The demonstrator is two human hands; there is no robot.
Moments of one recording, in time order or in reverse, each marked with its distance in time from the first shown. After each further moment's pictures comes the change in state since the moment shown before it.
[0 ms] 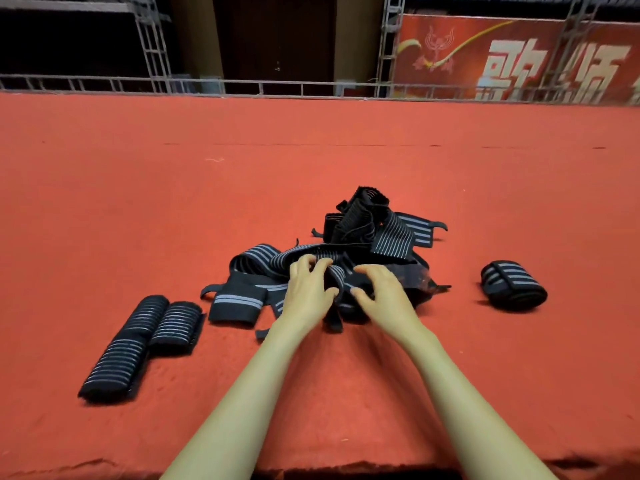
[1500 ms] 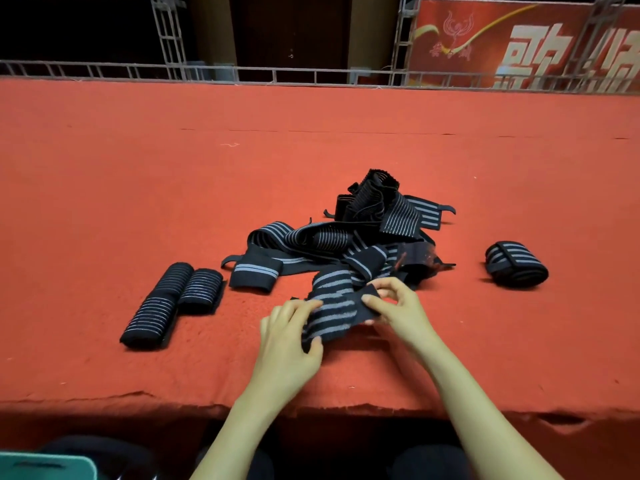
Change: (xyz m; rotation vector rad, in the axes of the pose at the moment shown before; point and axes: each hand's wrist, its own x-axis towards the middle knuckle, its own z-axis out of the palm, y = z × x) left_hand -0.154 -0.014 -0.030 -0.068 0.130 0.062; right_hand -0.074 -0.025 -0.001 0.828 -0.062 0.415
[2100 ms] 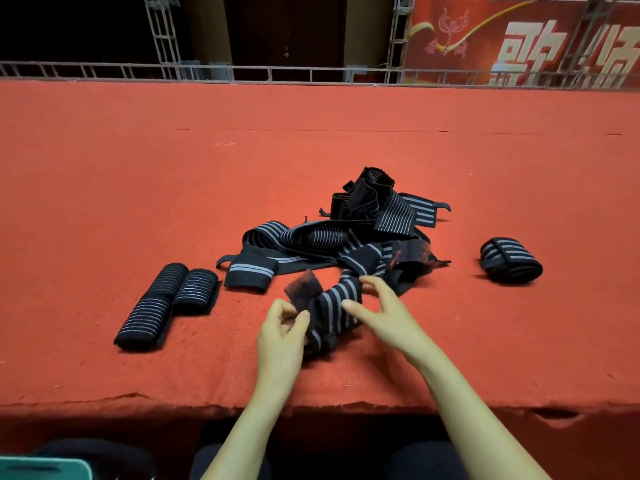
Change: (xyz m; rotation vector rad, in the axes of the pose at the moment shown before) left_hand 0.003 0.011 0.012 -0.696 0.189 -0.455; right_hand -0.013 -0.003 0.002 -0.447 -0.075 -0.087
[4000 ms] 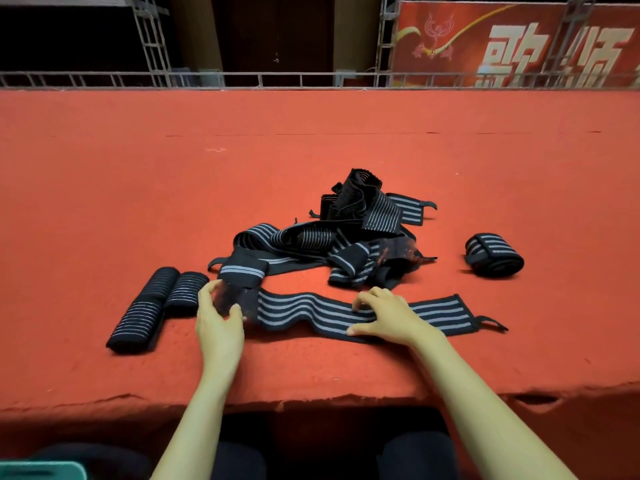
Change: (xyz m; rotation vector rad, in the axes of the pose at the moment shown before) left_hand 0.044 -0.015 -0.055 0.240 0.242 0.012; right_hand 0.022 0.044 -0.027 -0.687 -0.260 -0.107
